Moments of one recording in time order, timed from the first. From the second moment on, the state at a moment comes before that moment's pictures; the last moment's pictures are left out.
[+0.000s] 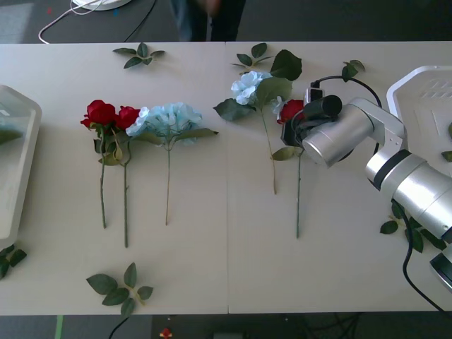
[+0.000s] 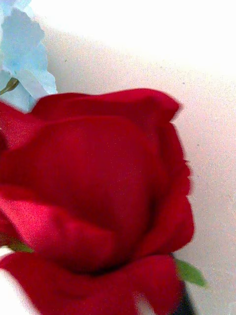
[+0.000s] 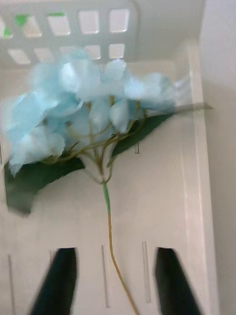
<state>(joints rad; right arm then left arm) -0.79 -0.48 0.67 -1.07 -0.40 0.80 0.78 -0.44 1.40 -0.60 -0.94 2.05 0.73 -2.29</state>
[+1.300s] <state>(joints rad) -0.40 -0.74 0.37 -1.99 -0.10 0.30 0.78 -0.44 1.40 -0.58 -0.91 2.11 0.73 -2.34</state>
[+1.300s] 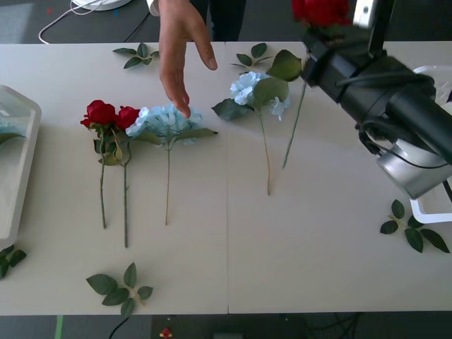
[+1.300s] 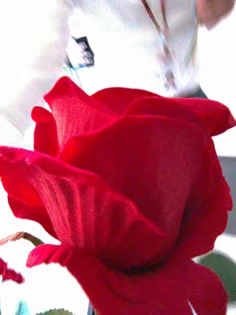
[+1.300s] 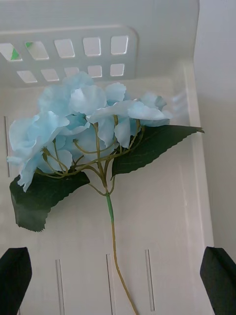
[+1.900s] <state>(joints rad) -0.65 -0.60 0.40 -1.89 0.09 0.13 0.78 -0.44 1.40 -0.58 -0.91 2.11 0.73 -2.34</state>
